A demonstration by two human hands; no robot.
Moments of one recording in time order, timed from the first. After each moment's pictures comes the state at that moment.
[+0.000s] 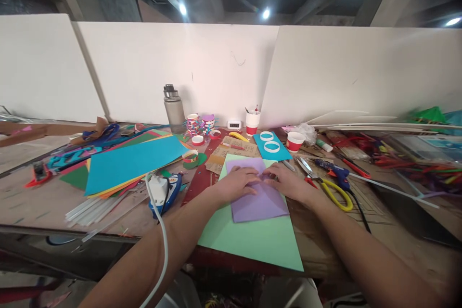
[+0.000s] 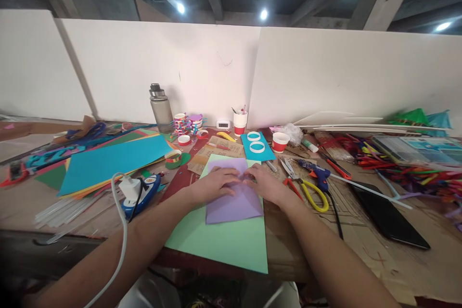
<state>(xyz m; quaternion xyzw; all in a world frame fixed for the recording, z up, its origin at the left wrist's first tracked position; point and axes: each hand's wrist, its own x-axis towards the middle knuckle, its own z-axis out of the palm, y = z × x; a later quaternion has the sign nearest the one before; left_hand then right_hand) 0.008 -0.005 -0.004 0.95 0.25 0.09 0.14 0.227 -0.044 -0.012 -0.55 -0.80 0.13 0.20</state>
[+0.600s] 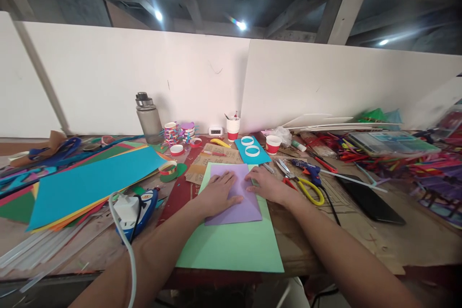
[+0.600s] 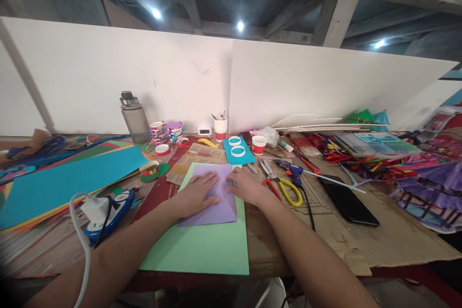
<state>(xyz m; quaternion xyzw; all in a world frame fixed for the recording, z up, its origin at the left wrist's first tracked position) 0.008 -0.010 -0.009 0.93 0.34 0.05 0.10 0.225 -0.043 -0.005 -0.56 -0.81 0.10 0.15</state>
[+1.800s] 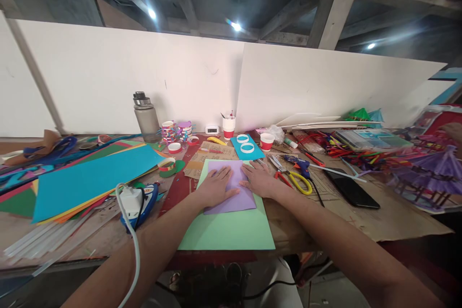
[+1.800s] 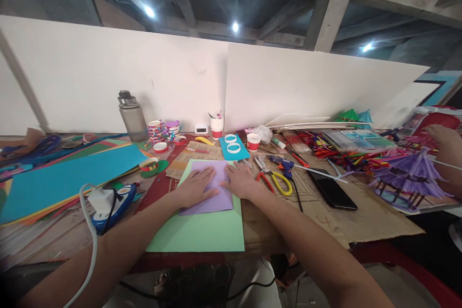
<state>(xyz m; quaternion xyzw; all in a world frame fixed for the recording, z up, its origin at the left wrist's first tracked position) 0.012 -0.009 -0.012 0.94 0.34 0.01 0.05 0.212 -0.048 -0.009 -0.63 -0.77 0.04 0.01</state>
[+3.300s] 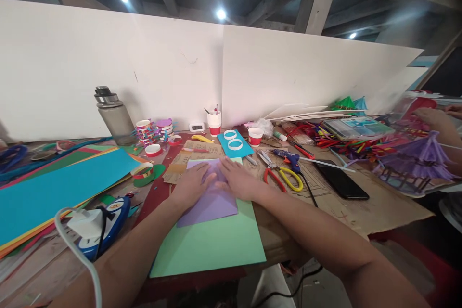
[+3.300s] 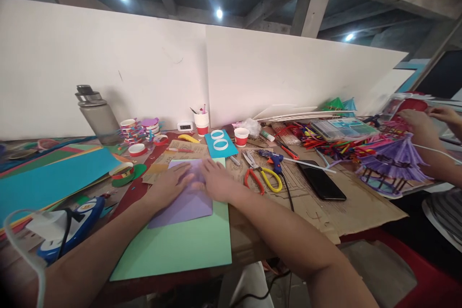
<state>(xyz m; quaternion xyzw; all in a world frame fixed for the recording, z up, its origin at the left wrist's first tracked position) 0.005 0.012 -0.010 0.90 0.40 0.14 0.04 0.191 -0.043 0.000 -0.56 -0.82 0.03 0.13</state>
